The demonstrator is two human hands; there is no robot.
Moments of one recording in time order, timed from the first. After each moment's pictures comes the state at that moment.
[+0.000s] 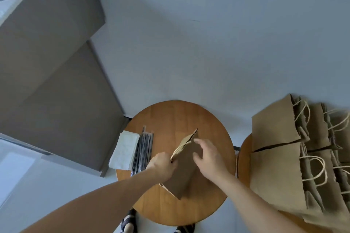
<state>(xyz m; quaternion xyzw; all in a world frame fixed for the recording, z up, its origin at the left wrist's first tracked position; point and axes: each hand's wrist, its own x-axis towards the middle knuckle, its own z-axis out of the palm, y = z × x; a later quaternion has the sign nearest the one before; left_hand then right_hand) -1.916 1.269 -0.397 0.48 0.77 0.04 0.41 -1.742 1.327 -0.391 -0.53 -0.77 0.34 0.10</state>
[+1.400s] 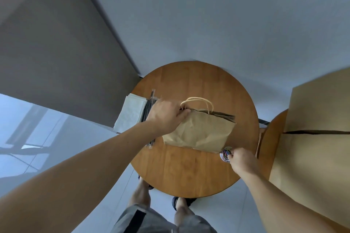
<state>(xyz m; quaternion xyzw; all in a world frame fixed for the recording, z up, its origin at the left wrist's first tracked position) -1.932 1.334 -0.421 0.64 0.74 0.10 0.20 -1.647 1.354 -0.554 -0.62 -0.71 0.25 -0.21</state>
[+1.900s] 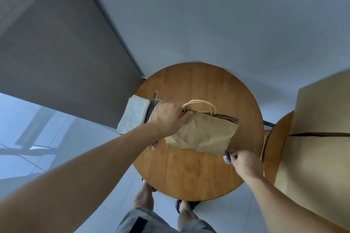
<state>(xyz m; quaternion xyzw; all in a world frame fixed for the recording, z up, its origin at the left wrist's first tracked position) -1.930 1.333 -0.422 0.64 0.73 0.09 0.20 -1.644 1.353 -0.564 -0.63 -0.71 0.25 -0.19</state>
